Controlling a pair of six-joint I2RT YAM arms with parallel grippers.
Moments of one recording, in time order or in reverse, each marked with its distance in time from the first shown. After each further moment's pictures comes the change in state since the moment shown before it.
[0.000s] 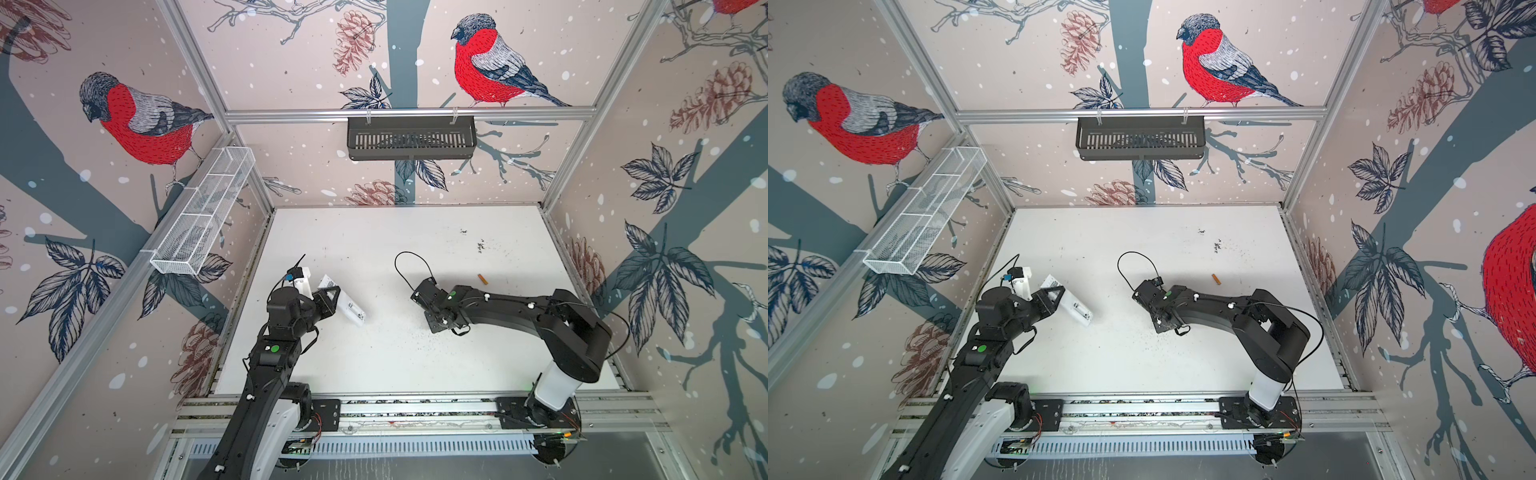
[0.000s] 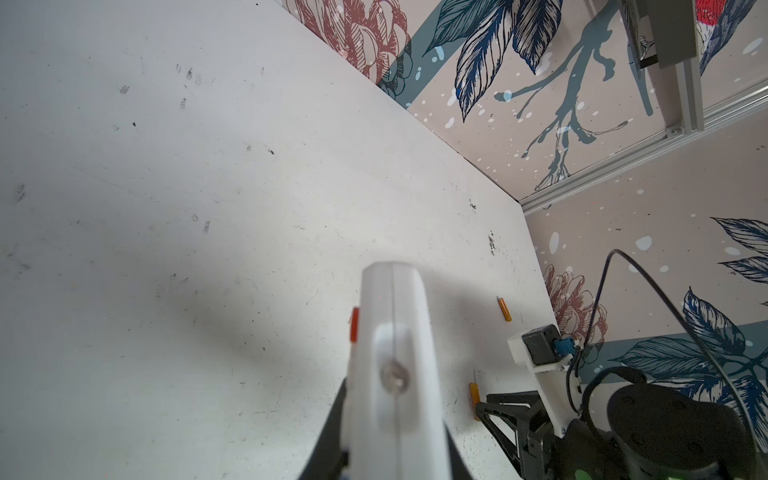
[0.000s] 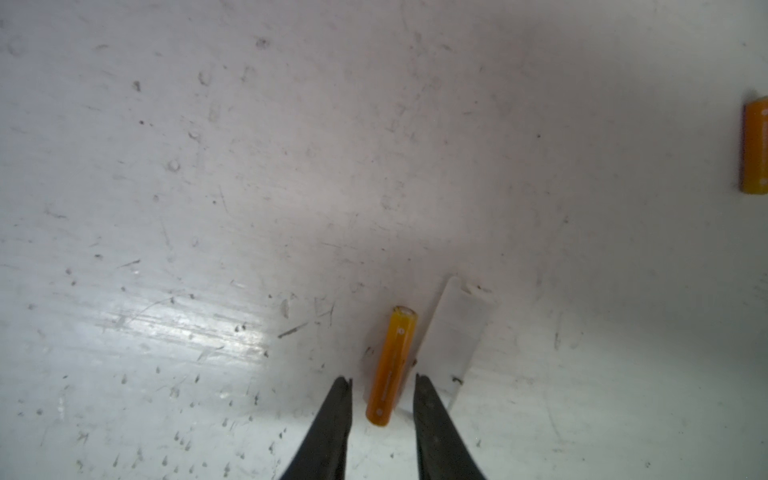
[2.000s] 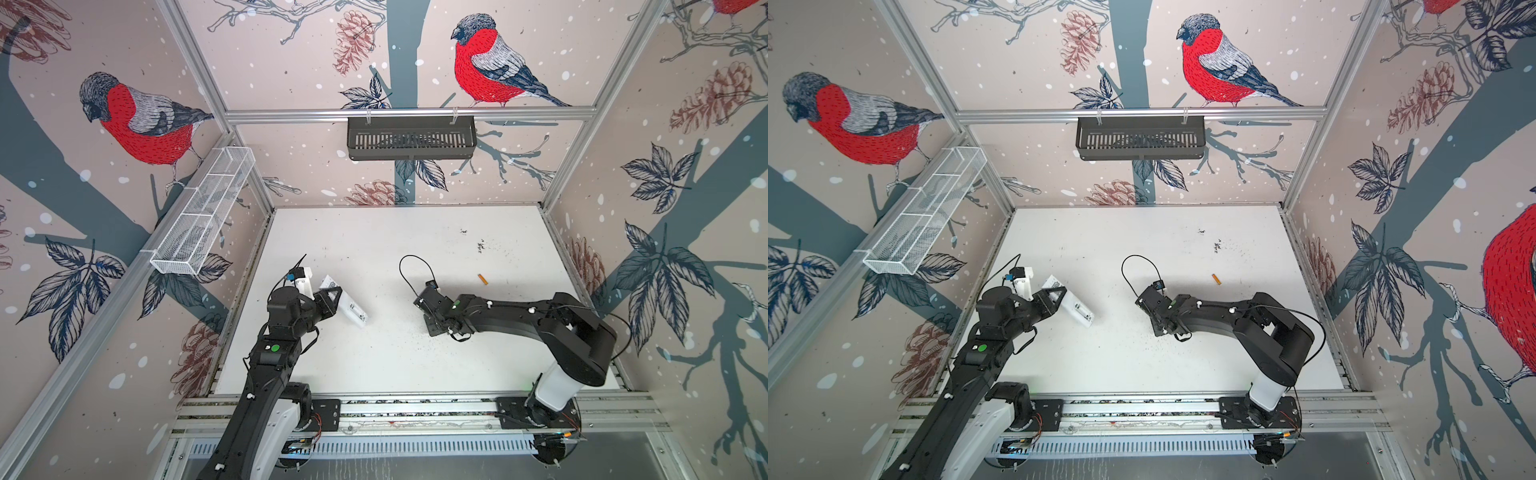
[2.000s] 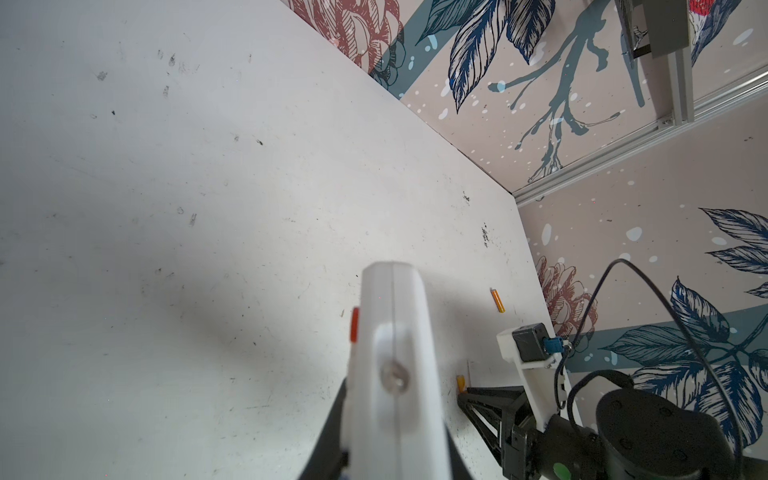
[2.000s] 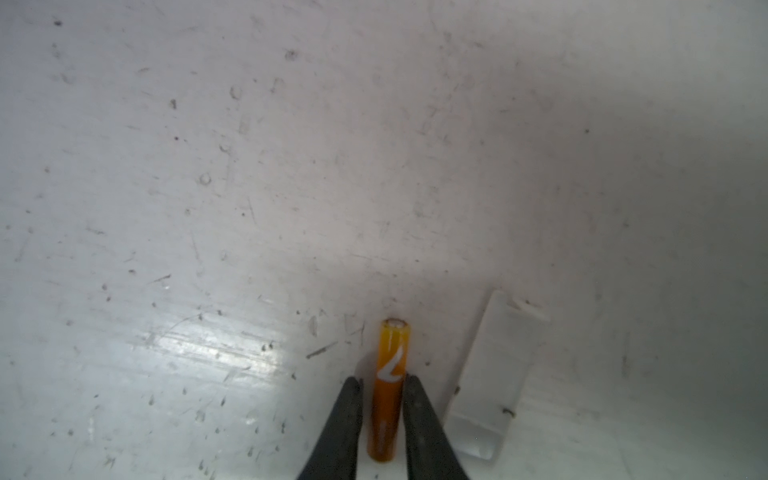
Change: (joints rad) left arm 0.000 0.007 0.000 0.002 0.036 0.000; right arm 0.014 -0.029 -0.121 0.187 -0.034 0.033
